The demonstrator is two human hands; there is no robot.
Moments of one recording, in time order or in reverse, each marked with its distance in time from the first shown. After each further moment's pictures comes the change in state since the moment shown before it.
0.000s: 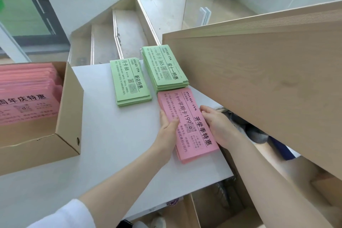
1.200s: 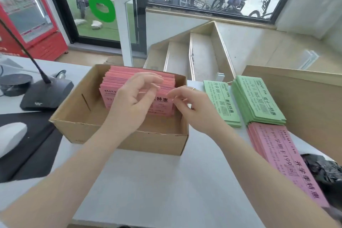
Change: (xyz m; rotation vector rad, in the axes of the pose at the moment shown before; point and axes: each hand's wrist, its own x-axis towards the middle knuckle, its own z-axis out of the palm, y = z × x) left_hand -0.152 0.171 -0.246 0.670 0.470 0.829; right_hand -0.025 -0.081 0.303 -0.693 -0.380 -1.003
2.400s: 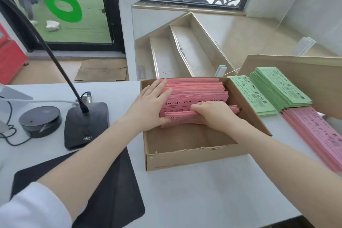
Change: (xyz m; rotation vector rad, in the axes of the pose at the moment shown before) left_hand 0.078 -0.163 -0.146 0.713 -0.649 0.284; right_hand 0.087 -0.027 0.129 -1.043 -0.371 0.289
